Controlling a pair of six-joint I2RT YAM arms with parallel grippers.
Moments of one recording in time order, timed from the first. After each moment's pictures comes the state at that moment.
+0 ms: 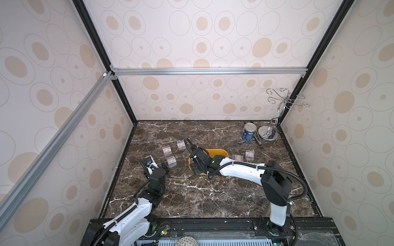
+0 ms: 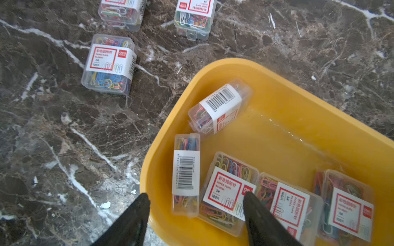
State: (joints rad) left arm -0.38 0.92 0.19 0.38 -0.70 -0.42; right arm 0.99 1.92 1.41 -0.45 0.28 0.37
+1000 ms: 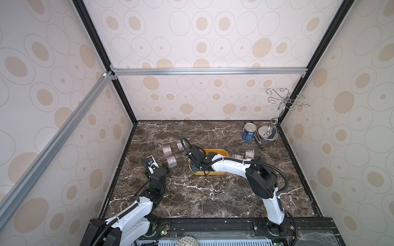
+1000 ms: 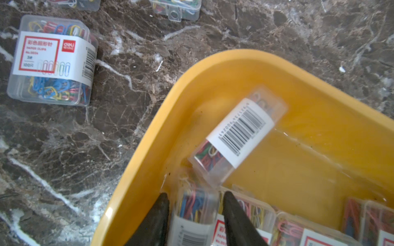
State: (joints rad) left arm -0.38 0.95 0.20 0.38 -0.69 -0.42; right arm 0.94 2.10 1.55 -0.49 0.26 0.38
